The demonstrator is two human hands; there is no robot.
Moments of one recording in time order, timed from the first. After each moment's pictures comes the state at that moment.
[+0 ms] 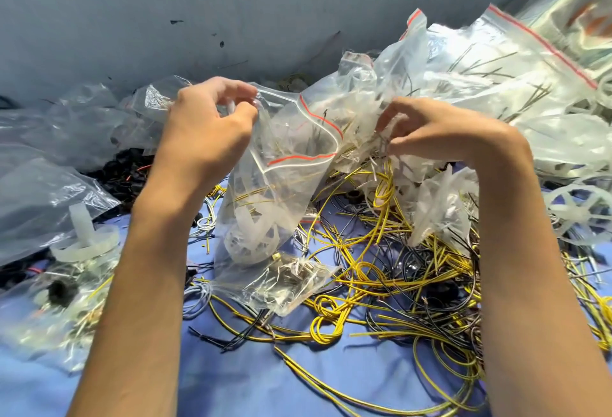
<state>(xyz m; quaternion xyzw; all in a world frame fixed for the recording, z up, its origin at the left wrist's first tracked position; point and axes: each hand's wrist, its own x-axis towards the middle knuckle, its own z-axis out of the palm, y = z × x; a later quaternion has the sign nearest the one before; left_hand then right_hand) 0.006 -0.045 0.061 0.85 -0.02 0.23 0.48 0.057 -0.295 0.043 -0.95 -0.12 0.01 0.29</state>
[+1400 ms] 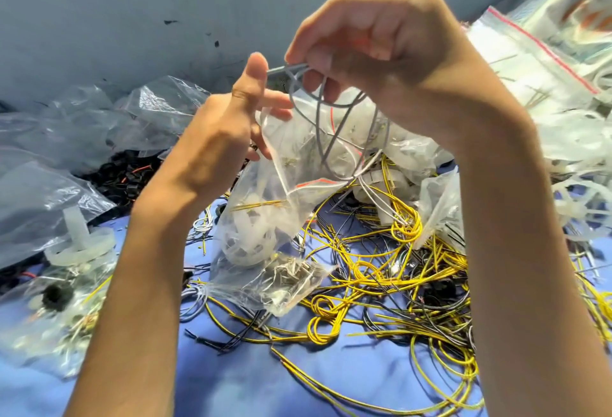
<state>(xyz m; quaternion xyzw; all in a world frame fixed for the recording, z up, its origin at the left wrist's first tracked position) 0.001 -0.051 0.060 0.83 -0.15 0.11 0.52 -0.001 -0.229 0.094 -0.76 -0.42 -0.17 0.47</state>
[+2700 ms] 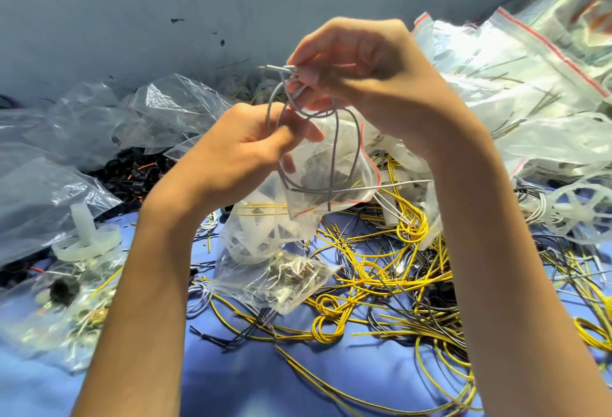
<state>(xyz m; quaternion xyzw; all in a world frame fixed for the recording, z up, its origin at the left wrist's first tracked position) -0.003 -0.049 0.054 0.85 -0.25 0.07 0.45 0.019 -0.217 0.076 -0.73 -0.35 -0.10 0.58</state>
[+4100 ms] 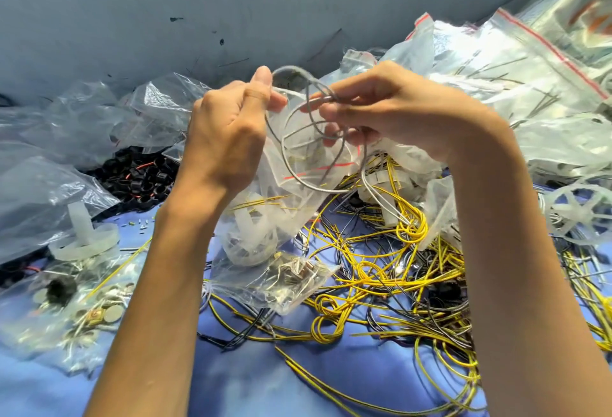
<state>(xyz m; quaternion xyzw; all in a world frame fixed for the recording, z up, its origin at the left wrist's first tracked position) 0.011 -0.055 0.050 0.83 -0.09 0.27 0.47 0.027 -0.237 0.069 -0.83 -0.27 0.03 0.49</state>
